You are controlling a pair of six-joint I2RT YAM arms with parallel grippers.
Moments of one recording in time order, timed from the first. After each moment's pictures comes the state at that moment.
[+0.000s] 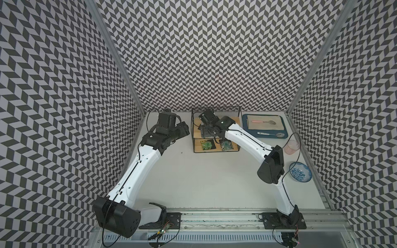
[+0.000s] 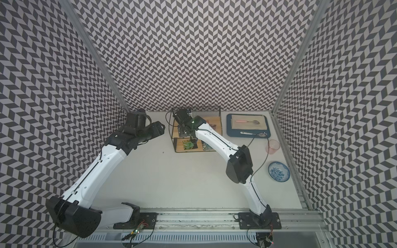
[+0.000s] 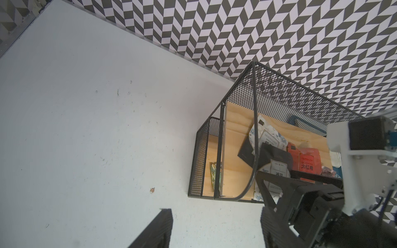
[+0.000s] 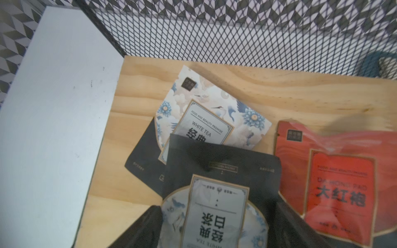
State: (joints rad) left arm -0.31 1.28 1.31 -0.69 -0.03 -0.58; right arm 0.80 2.21 2.23 -1.00 0.35 0.55
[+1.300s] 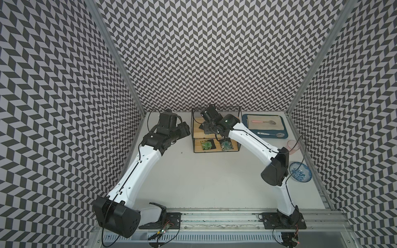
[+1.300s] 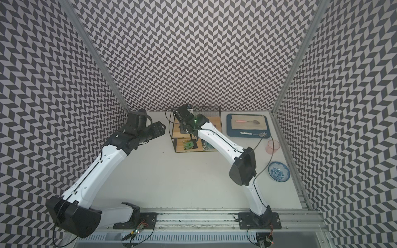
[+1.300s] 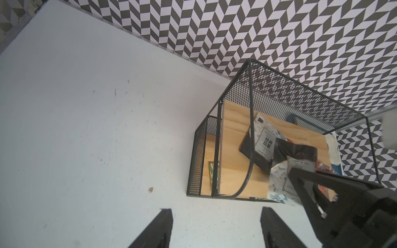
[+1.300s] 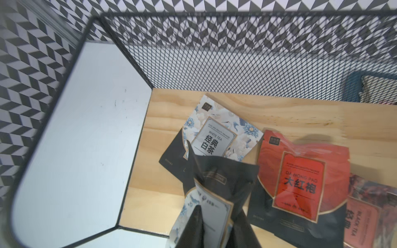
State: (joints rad) left arm -0.32 1.28 1.31 -0.69 -0.04 -0.58; right arm 0.81 2.13 2.25 -0.99 0.37 0.55
